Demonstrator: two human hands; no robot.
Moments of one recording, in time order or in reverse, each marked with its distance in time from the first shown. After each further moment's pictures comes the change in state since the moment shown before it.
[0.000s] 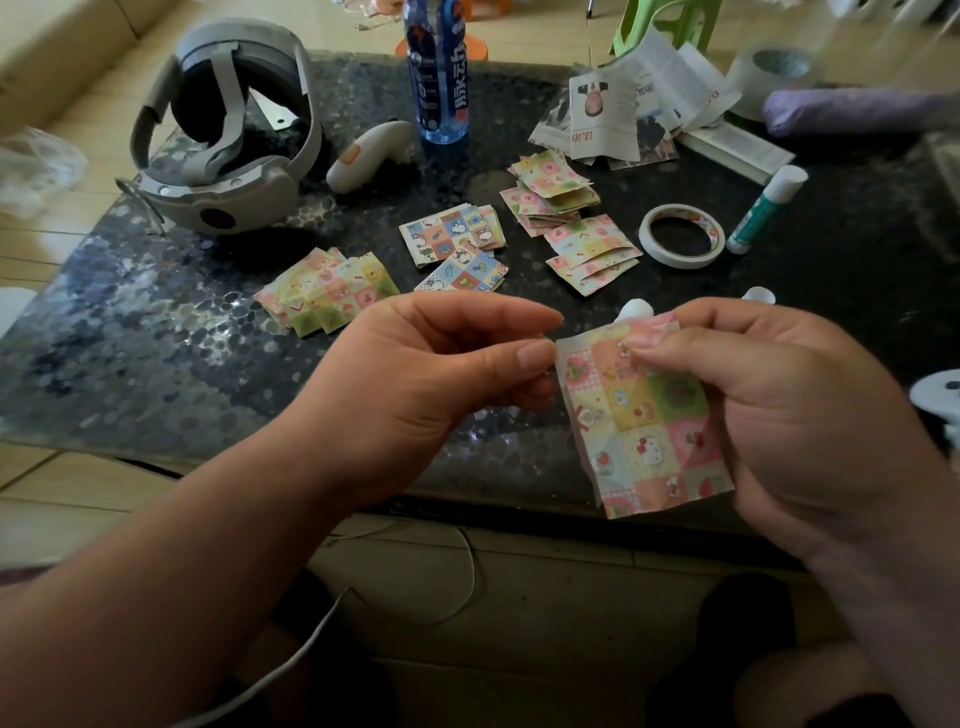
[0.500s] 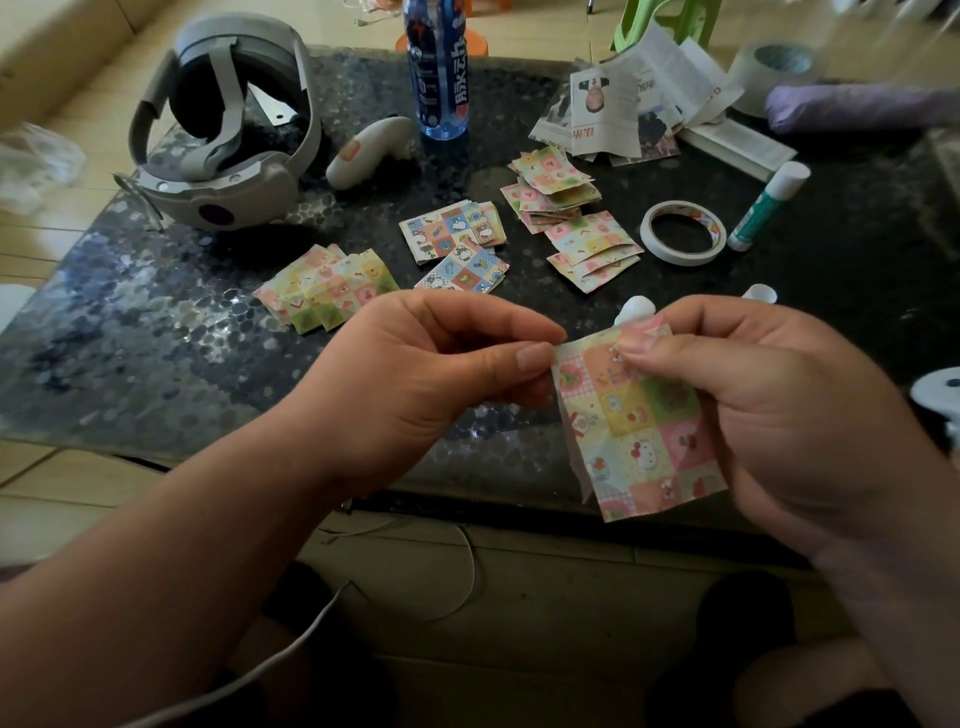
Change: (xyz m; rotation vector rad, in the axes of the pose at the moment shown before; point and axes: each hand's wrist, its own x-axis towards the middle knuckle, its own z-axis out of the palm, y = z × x) left_hand 0.002 0.001 -0.006 0.117 -0.021 -0.021; right_hand 0.001 0.000 0.000 -0.007 -0.086 0.013
